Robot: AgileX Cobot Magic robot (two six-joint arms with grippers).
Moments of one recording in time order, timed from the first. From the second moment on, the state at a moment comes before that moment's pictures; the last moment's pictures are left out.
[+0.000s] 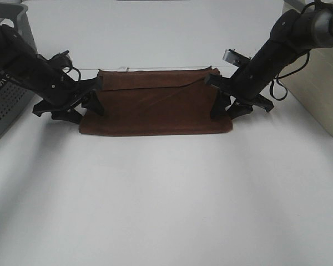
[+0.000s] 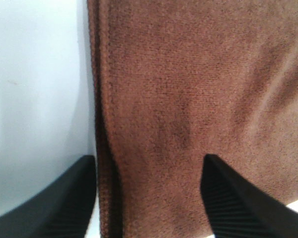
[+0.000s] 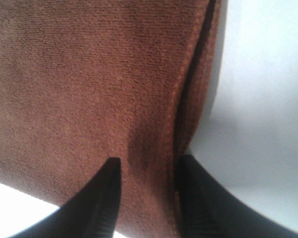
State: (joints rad) left arm -0.13 2.32 -1.58 -0.68 0.65 0.25; right arm 0.13 2.39 -1.80 0.51 0.92 -0.14
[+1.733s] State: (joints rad) left arm -0.14 2.04 -1.21 -0.54 0.73 0.26; right arm 0.13 2.06 -1.24 0.60 0.80 -0.22
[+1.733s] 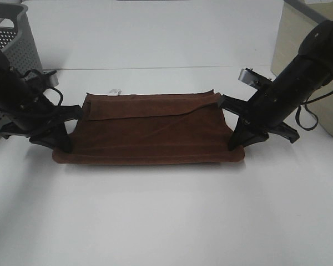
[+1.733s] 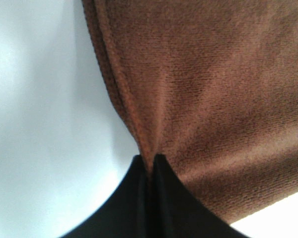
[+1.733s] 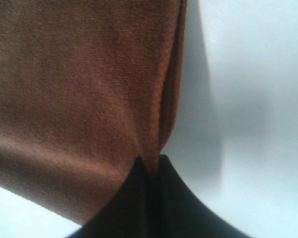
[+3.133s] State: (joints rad) left arm -0.09 2.41 -1.87 -0.50 0.71 0.08; right arm 0.13 2.43 -1.93 0.51 0.85 -0.16
